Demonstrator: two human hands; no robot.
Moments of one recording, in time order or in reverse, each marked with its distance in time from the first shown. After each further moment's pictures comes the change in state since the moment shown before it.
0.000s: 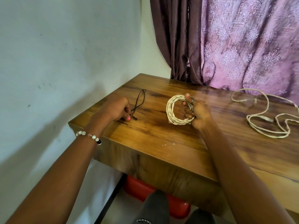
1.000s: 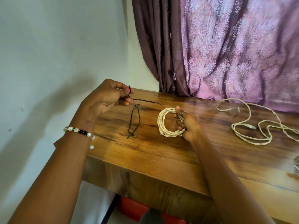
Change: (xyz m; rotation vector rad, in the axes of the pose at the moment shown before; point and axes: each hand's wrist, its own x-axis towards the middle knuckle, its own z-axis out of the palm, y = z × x) left_hand 0.013 0.055 -0.070 -1.089 0.085 -0.017; right_hand -0.005 -0.010 -0.006 0.008 0.067 0.002
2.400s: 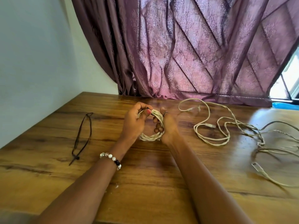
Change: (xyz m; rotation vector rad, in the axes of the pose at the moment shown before) left_hand 0.069 -0.091 0.213 -0.069 -0.065 0.524; right_hand 0.037 -0.030 -0.047 -0.035 0.287 0.031
